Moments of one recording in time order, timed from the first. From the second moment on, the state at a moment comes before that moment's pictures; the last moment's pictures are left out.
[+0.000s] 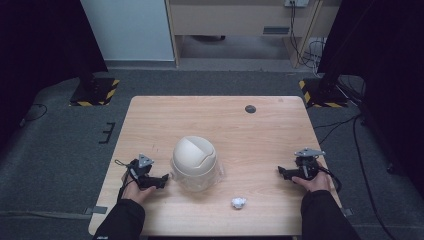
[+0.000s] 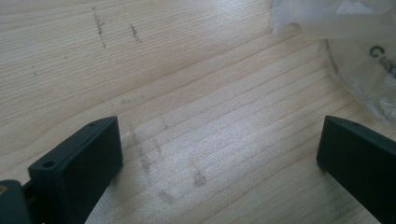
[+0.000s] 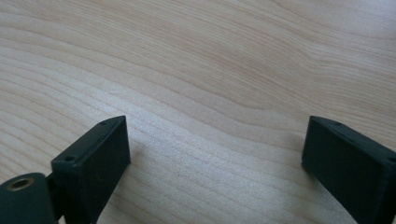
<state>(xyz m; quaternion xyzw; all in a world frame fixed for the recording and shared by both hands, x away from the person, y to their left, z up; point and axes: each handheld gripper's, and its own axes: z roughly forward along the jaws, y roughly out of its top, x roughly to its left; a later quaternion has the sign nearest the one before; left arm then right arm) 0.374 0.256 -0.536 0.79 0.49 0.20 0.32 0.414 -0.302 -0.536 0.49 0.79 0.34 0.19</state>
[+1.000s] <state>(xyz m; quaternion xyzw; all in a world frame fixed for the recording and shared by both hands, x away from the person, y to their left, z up) 0.374 0.256 -0.536 0.79 0.49 0.20 0.32 0.413 -0.305 -0.485 0.41 0.77 0.44 0.20</state>
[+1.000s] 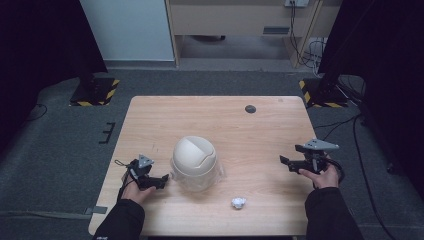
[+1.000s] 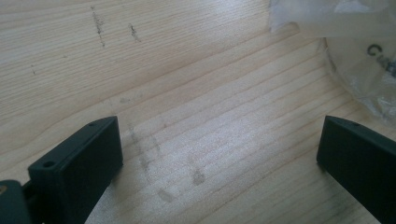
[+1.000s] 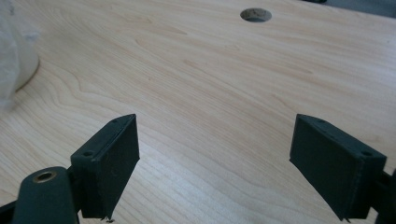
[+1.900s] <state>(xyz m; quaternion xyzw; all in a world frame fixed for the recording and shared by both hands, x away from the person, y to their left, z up) 0.374 0.256 -0.536 0.79 0.49 0.20 0.32 0.412 -0.278 -0.409 0.33 0.75 0.54 0.21</state>
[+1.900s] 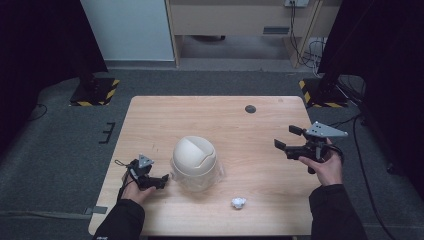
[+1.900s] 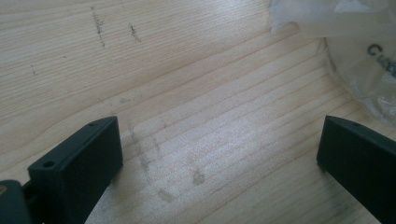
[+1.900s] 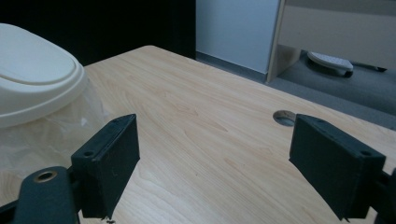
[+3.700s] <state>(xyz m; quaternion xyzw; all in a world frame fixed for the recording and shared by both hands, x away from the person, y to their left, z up) 0.374 0.256 -0.536 0.79 0.49 0.20 0.32 0.437 -0.180 -0.336 0.20 0.78 0.57 0.18</state>
